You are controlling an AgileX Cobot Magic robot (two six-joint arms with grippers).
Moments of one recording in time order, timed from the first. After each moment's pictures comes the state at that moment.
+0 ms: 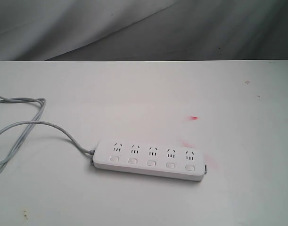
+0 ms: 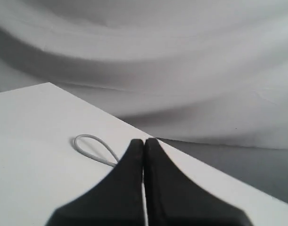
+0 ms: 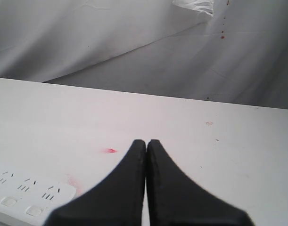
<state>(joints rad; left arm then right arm) 0.25 0.30 -0.06 -0.90 -0.19 0.49 0.17 0.14 0.00 0.18 0.08 -0.21</state>
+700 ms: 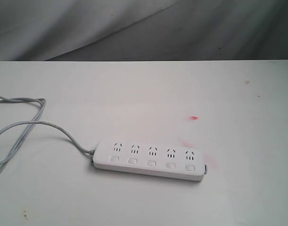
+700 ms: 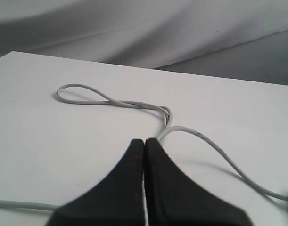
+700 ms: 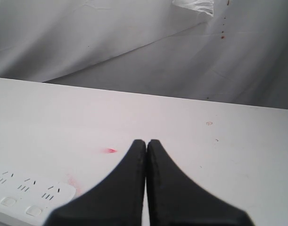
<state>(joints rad) 0.25 0.15 0.00 -0.21 0.18 0.12 0.17 0.14 0.00 0.18 0.08 -0.21</state>
